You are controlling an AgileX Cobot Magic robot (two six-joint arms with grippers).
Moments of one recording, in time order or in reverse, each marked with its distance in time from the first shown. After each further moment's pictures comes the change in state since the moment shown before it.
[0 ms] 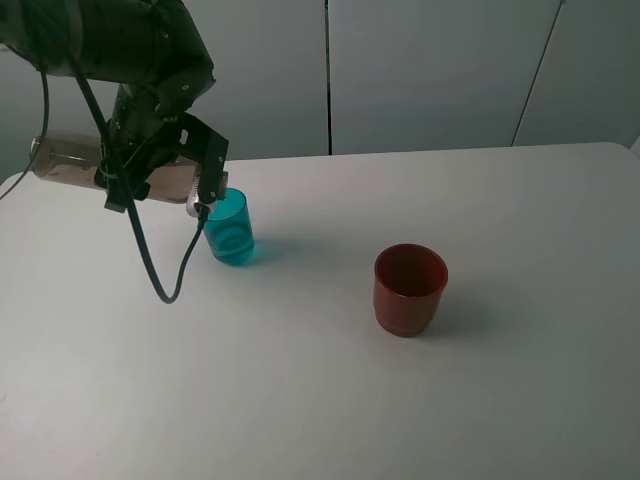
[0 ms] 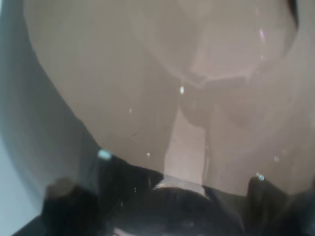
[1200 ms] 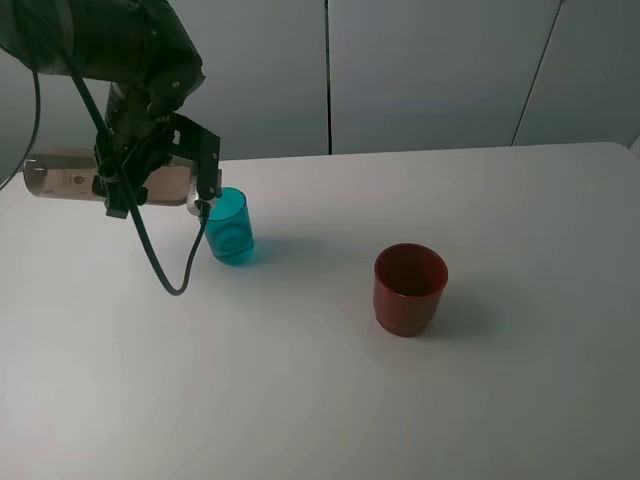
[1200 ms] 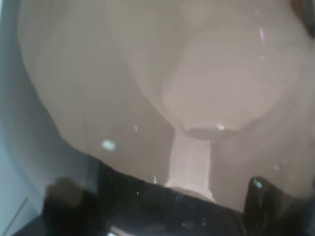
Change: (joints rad) left arm 0.032 0.000 0.002 -0.061 -0.002 -0.056; right arm 0.000 0.000 0.000 0.000 0.000 0.000
